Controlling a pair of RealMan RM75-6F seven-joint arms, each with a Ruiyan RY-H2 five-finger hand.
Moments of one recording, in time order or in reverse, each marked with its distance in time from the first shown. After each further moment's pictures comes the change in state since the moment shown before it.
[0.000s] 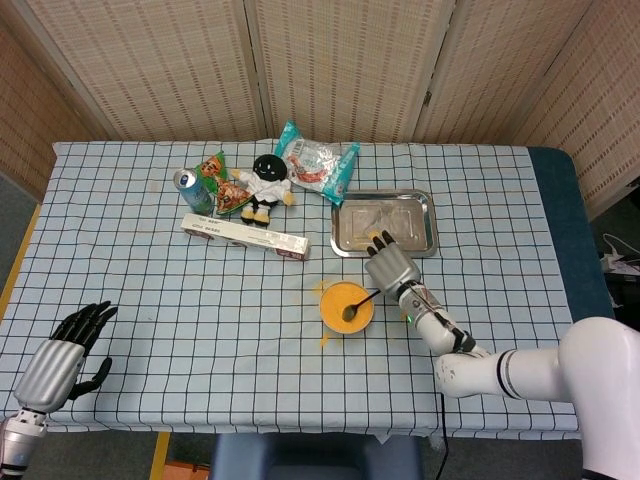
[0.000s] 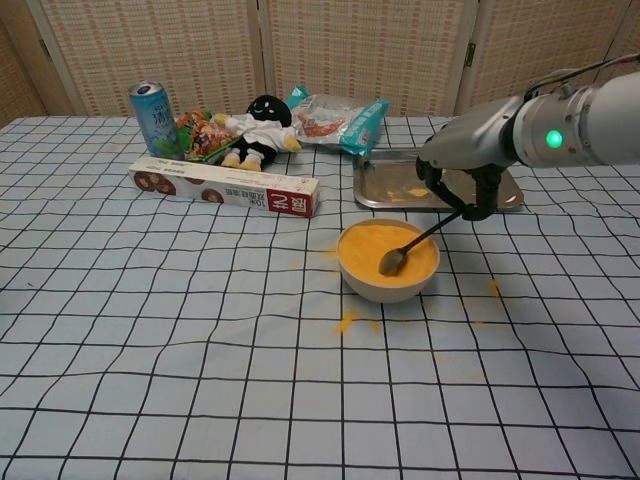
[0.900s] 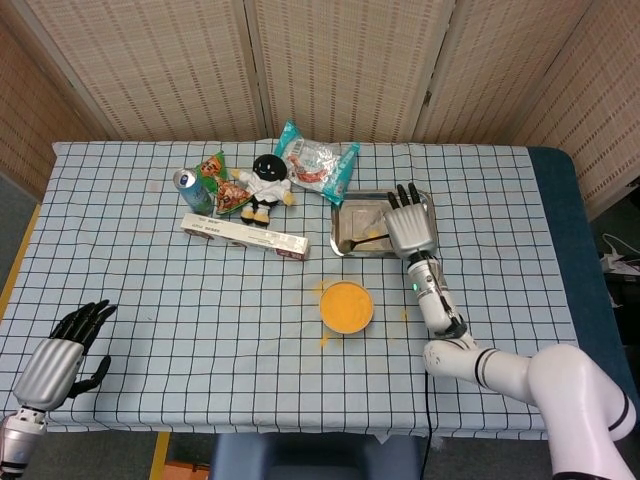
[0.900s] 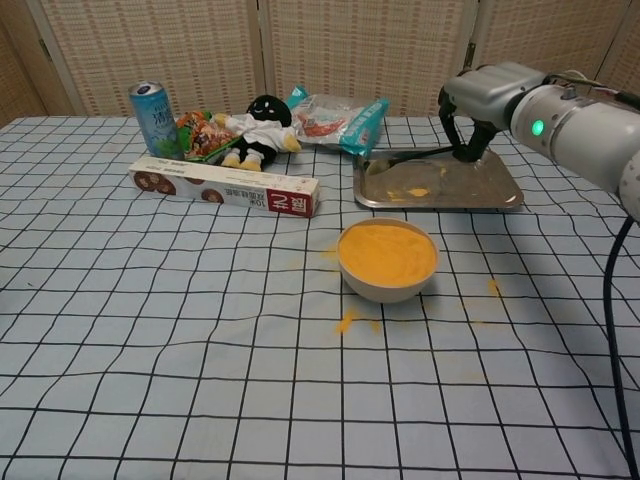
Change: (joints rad) left arm -0.005 -0.003 -0.007 0.004 -0.021 -0.017 0.001; right arm -0.208 -0.332 0.183 0.577 -0.256 0.178 0.326
